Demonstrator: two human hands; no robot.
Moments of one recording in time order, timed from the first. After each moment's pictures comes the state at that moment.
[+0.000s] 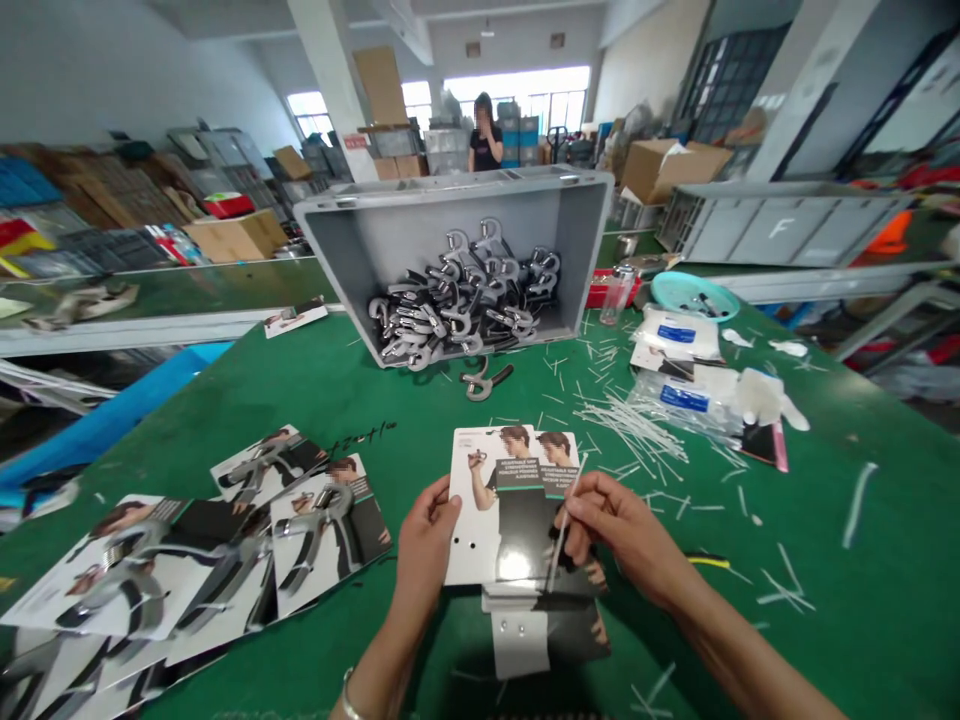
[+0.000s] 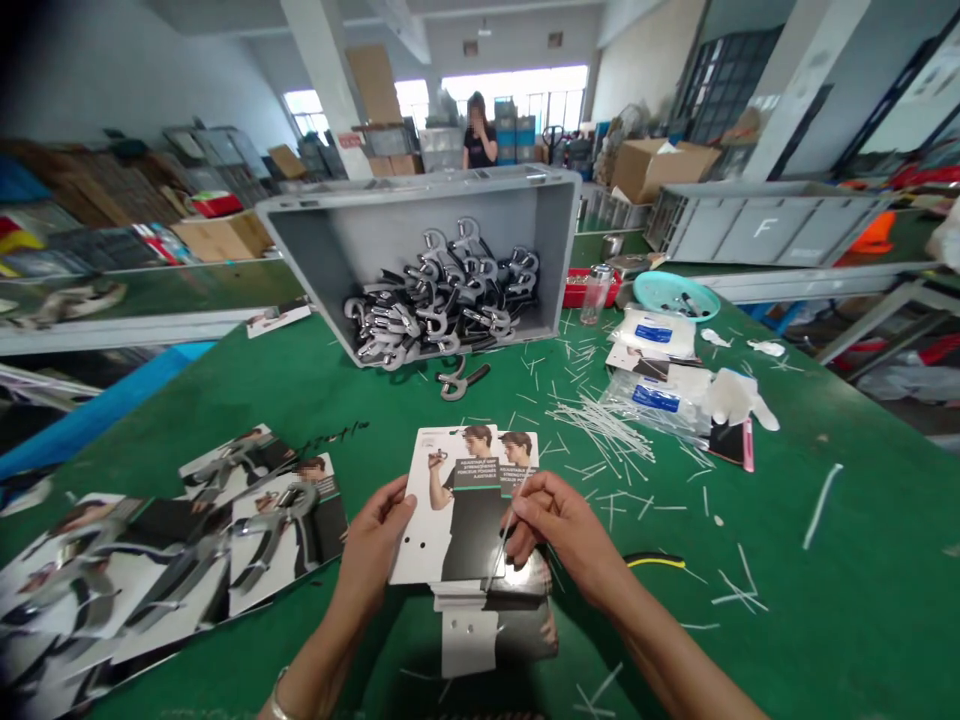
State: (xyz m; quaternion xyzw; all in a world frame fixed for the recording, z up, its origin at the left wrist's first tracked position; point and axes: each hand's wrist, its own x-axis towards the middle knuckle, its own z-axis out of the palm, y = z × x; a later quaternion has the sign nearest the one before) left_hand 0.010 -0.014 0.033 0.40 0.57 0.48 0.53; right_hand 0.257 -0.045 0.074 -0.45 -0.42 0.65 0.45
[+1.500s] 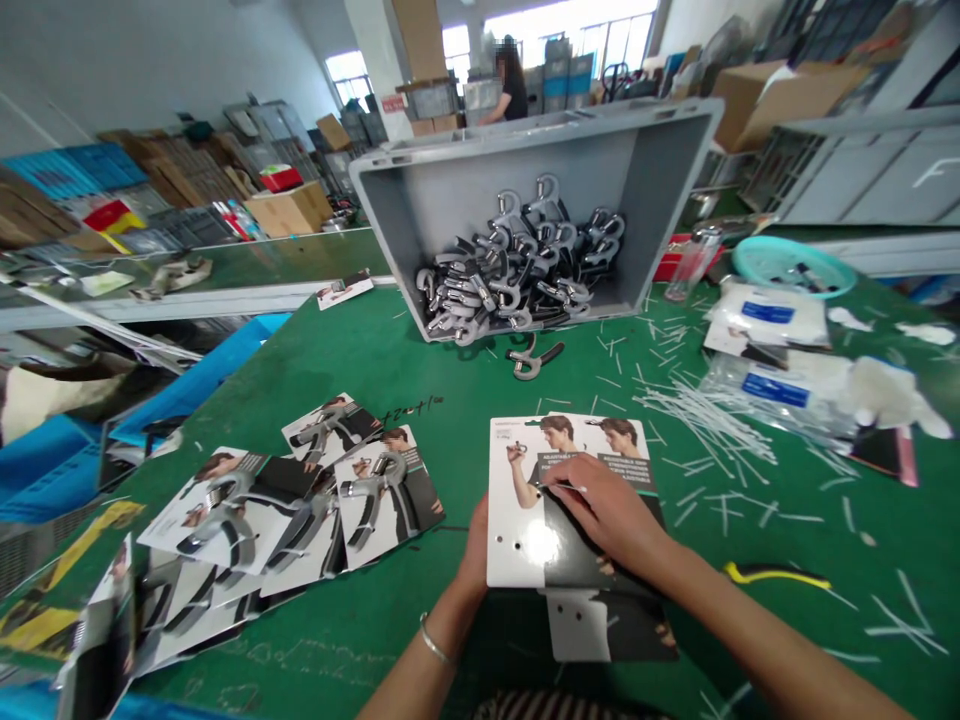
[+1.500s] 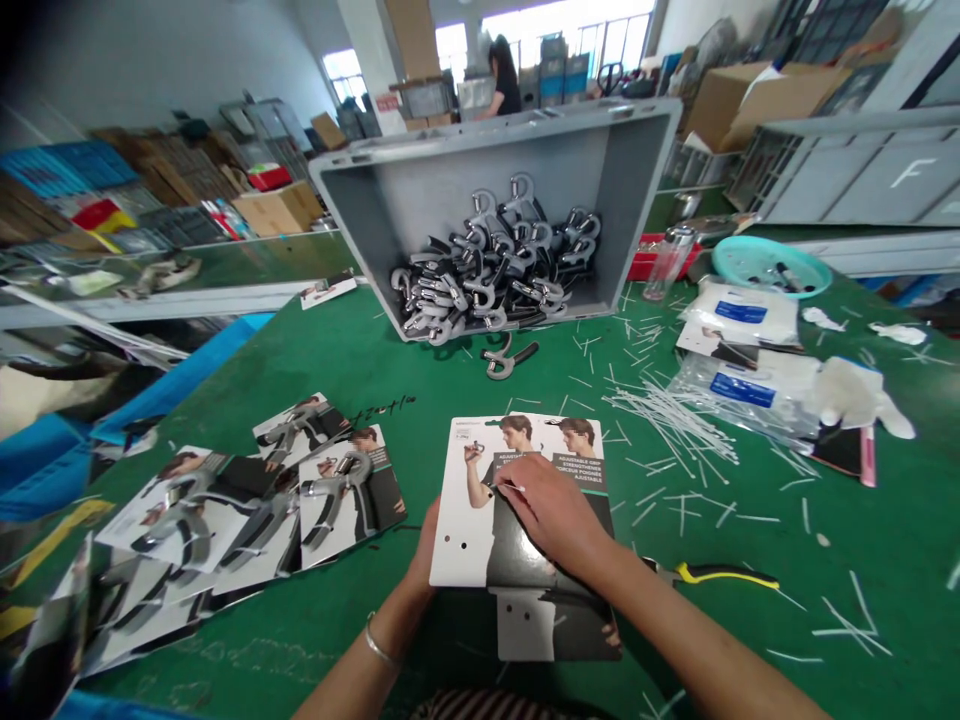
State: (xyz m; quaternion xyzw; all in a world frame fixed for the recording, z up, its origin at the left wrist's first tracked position) left_hand 0.006 -0.014 -0.006 0.33 0.53 0.48 0.62; right_hand 0.191 0.003 0.055 -0.42 -0.83 0.23 0.30
